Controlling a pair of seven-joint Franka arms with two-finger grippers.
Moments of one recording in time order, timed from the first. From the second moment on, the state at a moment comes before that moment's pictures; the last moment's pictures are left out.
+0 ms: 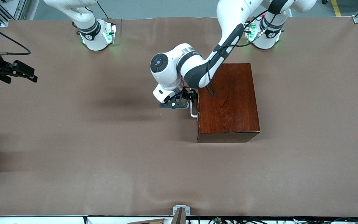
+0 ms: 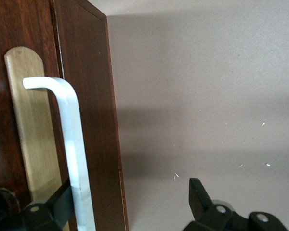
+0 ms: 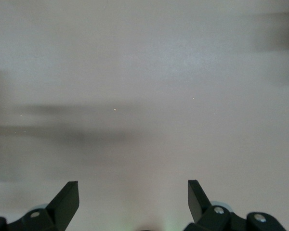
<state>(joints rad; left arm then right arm) -0.79 0.75 -0.13 -1.30 0.24 1.85 -0.91 0.00 -0.03 -0.02 -1.61 0.03 1.51 -0.03</state>
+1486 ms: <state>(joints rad) -0.83 0.76 -0.14 -1.30 0.22 2.01 -0.97 0.00 -0.02 -0.02 -1.61 0.03 1.51 -0.02</state>
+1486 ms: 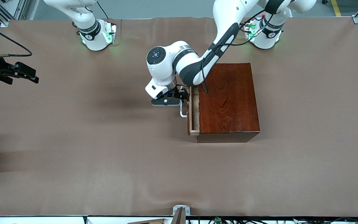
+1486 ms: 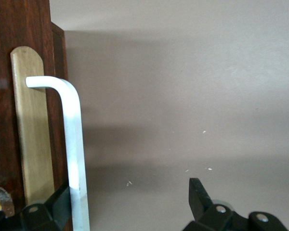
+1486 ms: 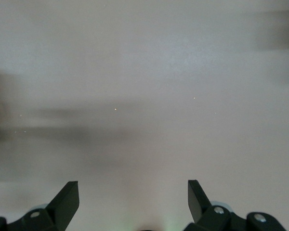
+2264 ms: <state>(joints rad) -0.83 0.76 -0.14 -1.30 0.19 2.10 -0.97 0.03 0.00 -0.02 -1.59 0.03 1.52 0.03</state>
